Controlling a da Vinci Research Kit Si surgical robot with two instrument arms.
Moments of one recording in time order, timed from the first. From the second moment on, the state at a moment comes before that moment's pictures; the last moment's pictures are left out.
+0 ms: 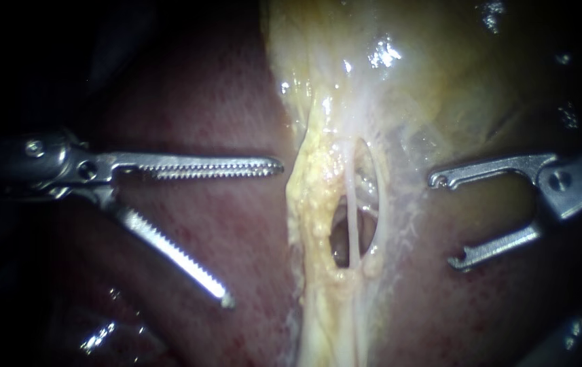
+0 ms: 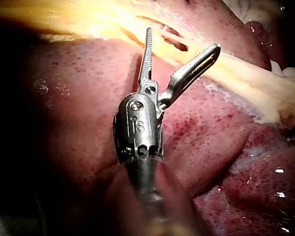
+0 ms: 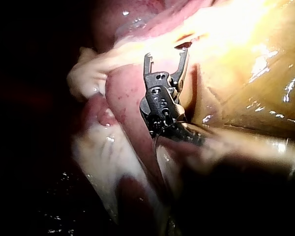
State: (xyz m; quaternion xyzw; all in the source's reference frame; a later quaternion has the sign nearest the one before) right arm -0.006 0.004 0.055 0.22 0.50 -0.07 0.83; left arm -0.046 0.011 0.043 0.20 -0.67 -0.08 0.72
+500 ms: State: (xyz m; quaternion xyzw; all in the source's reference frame) right arm -0.006 0.004 0.055 0.22 0.50 -0.07 0.83; left arm -0.046 0.012 0.042 0.19 -0.67 -0.09 0.72
